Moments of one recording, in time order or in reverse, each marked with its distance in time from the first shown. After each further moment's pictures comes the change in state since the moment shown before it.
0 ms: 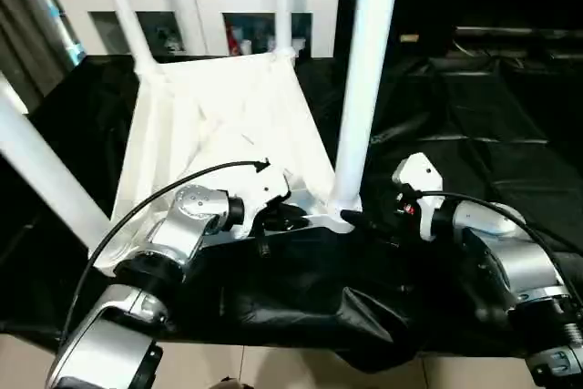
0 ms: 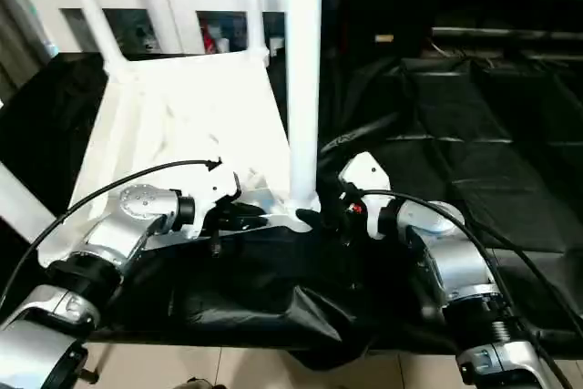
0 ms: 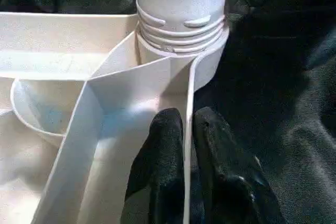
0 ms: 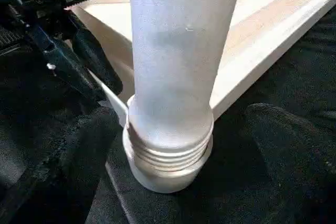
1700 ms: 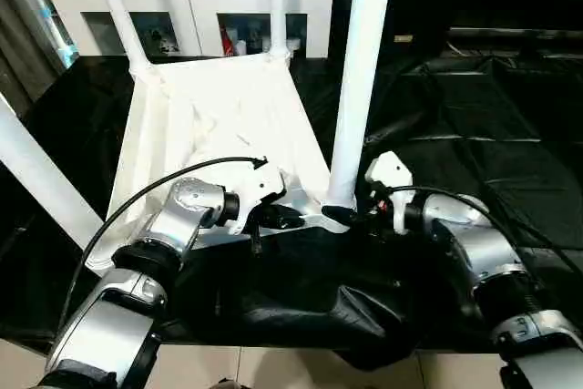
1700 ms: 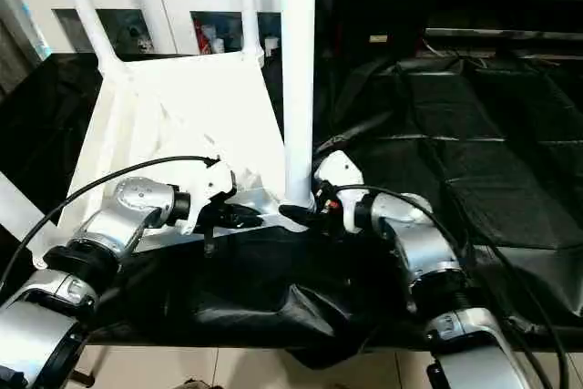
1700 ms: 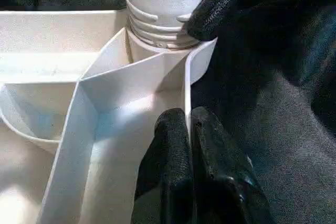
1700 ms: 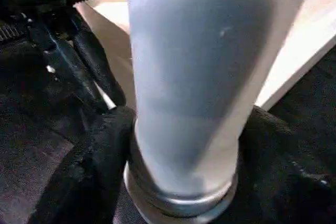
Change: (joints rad) left arm -0.068 0.016 -0.009 0.123 0.011 -0.058 -0.077; right arm -0.142 0.112 0.039 0.296 -0.057 -0.150 0.038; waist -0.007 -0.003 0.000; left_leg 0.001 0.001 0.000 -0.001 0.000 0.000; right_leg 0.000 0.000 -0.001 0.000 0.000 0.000
